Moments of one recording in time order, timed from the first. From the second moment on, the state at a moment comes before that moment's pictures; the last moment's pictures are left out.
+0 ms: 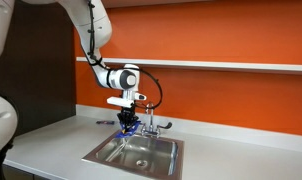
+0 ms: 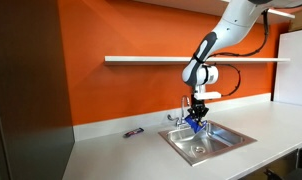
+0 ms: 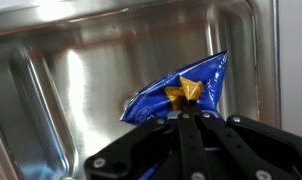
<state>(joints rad) -0.03 0.27 -0.08 -2.19 0.04 2.36 -0.02</state>
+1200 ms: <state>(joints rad) -0.09 0.44 -0.11 -2.23 0.04 2.56 -0.02</state>
